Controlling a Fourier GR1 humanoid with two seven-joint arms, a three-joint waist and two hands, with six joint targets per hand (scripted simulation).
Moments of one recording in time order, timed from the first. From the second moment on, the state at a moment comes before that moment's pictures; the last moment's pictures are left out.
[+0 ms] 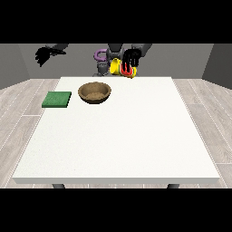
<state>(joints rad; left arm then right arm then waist) -0.92 0.20 -0.41 -0.61 -1.09 0.45 0.24 -0.19 -0.38 -0.34 -1.06 -0.23 0.45 -0.27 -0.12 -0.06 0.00</state>
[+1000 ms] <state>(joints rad) -1.06 0.05 -0.82 -0.52 -1.64 0.08 0.34 -0.23 -0.37 -0.33 -1.01 -0.22 0.44 -0.27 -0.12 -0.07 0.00</state>
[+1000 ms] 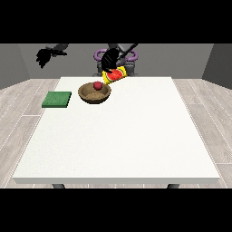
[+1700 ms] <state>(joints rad) -0.80 0.02 -0.23 -0.81 -0.96 0.45 0.32 -0.20 -0.32 -0.35 -1.03 -0.24 0.37 -0.23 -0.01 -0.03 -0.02</state>
